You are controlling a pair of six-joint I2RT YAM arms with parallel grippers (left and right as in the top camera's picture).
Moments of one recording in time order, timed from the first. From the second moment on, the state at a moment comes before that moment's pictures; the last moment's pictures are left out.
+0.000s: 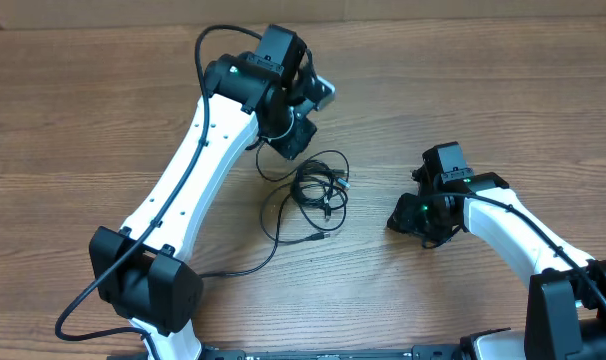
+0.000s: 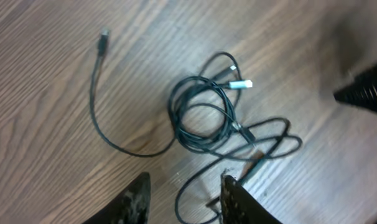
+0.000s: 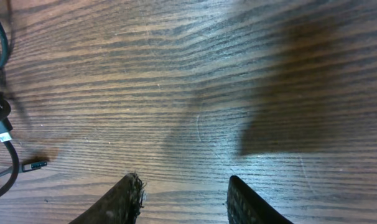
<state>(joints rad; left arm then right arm) -0.44 1.89 1.87 -1.25 0.16 0.24 0.20 1.56 0.82 -0.71 -0.29 0.41</state>
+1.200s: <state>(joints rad) -0.44 2.29 1.87 -1.24 0.13 -0.08 0.20 1.56 0.82 -0.71 -0.29 0.41</state>
